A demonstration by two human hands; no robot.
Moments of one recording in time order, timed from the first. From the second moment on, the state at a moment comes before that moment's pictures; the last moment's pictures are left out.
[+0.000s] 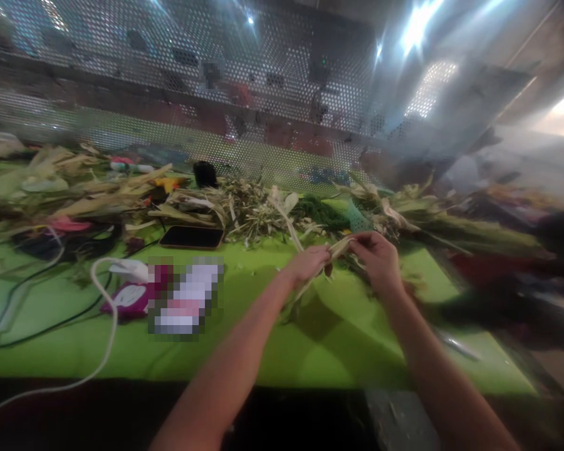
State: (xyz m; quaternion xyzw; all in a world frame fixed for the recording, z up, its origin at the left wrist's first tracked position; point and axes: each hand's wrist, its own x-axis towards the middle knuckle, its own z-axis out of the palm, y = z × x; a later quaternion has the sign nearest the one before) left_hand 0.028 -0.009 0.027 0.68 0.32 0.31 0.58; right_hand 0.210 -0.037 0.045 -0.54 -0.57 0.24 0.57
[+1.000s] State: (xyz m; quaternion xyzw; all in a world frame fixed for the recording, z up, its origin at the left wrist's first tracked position) left_hand 0.021 0.008 0.017 0.54 0.38 0.46 0.59; right_hand 0.205 -0.019 0.032 -0.55 -0.40 0.43 0.60
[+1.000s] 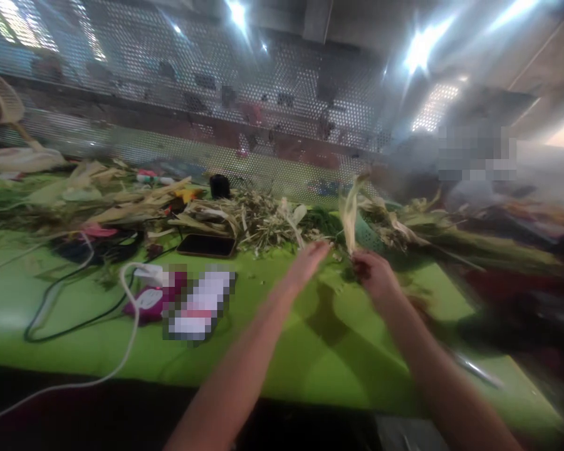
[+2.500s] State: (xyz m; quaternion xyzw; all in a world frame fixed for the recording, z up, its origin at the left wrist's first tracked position) left_hand 0.027 0.009 0.011 0.56 0.36 0.38 0.65; right_hand 0.233 -0.095 0.064 -0.49 -0.76 0.40 0.15
